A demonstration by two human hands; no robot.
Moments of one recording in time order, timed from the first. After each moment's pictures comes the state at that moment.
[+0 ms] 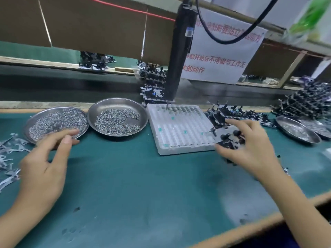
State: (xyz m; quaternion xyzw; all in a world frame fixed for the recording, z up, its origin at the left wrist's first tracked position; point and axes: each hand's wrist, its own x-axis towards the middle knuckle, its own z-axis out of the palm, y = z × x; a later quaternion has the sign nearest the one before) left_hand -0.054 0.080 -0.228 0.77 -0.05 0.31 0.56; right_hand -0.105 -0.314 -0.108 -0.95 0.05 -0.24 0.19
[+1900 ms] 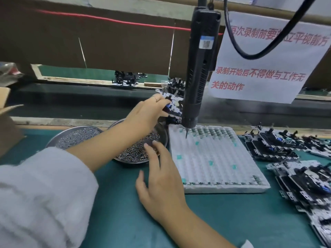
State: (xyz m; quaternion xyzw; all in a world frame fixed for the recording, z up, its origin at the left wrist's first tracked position) left_hand 0.080 -0.054 -0.096 0.96 -0.17 0.16 0.17; right_hand -0.026 -0.149 -0.191 -0.89 -0.22 -0.28 0.28
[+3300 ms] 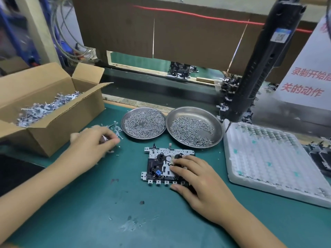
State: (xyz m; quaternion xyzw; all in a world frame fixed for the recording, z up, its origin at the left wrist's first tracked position) left_hand -0.091 0.144 -0.159 0.94 0.15 0.16 0.26; right_hand -0.048 -0.144 -0.193 -0.86 -0.46 -0.11 0.18
